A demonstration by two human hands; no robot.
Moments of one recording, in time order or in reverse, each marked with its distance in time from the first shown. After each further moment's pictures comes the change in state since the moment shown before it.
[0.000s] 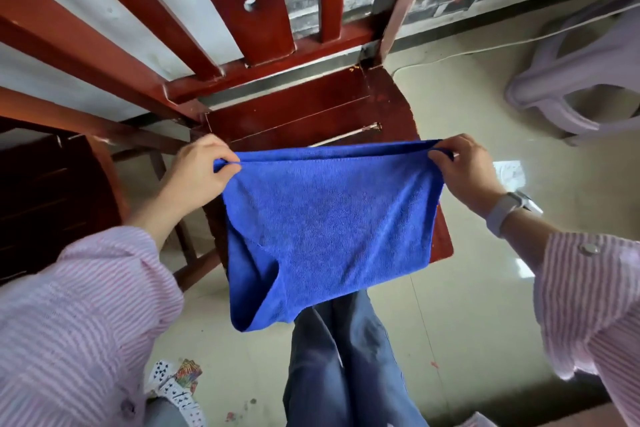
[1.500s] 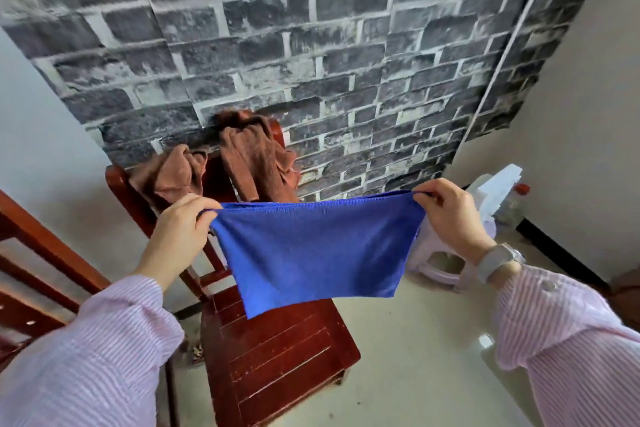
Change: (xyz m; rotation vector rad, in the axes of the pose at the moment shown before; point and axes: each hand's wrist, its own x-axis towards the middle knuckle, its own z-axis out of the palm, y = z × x) left_hand -0.163 0.295 -0.280 0.018 0.621 0.375; right_hand -0.246 -0.110 -0.360 0.207 0.650 -0.407
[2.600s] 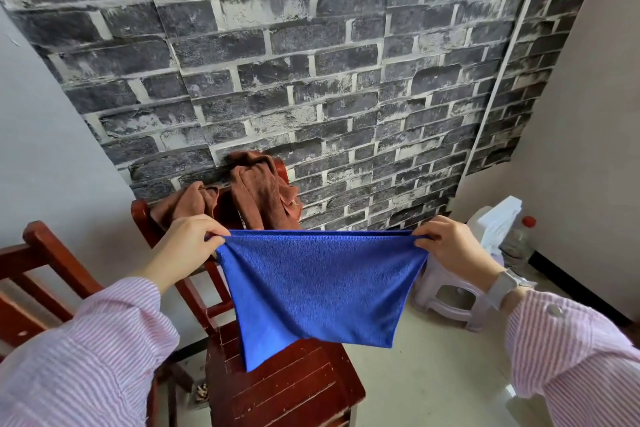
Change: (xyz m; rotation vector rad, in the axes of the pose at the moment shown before) left_hand 0.010 0.035 -0.045 0.033 -0.225 -0.026; right_hand -0.009 0.013 -0.037 -0.143 -0.227 -0.079
